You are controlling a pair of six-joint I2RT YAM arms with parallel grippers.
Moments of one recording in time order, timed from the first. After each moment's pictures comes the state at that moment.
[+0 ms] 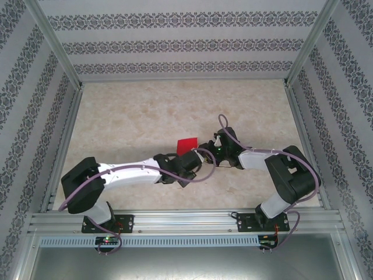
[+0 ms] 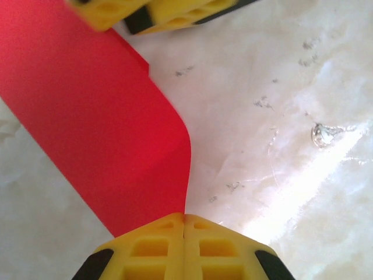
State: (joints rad) left arm -1.01 1.58 1.00 -0.52 -0.16 -0.20; right arm 0.45 1.58 0.61 0.18 -0.53 1.12
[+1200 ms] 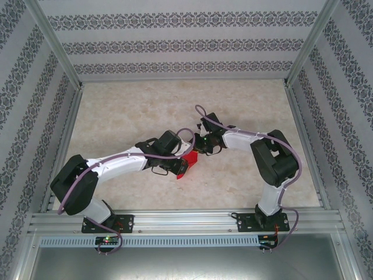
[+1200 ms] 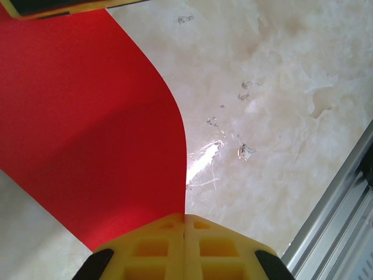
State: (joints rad) left arm -0.76 1.53 0.93 -0.41 0.36 -0.29; right arm 0.52 1.85 1.05 -0.27 -0.47 0.72
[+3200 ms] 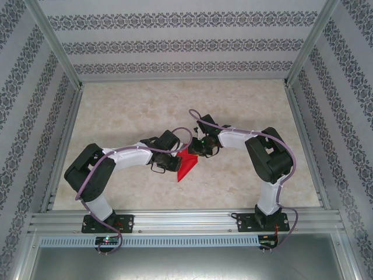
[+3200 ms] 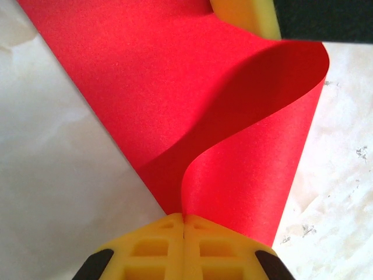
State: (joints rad) left arm -0.68 1.70 0.93 -0.40 0.24 -0.35; right arm 0.54 1.89 1.08 -0.34 -0.43 0.63
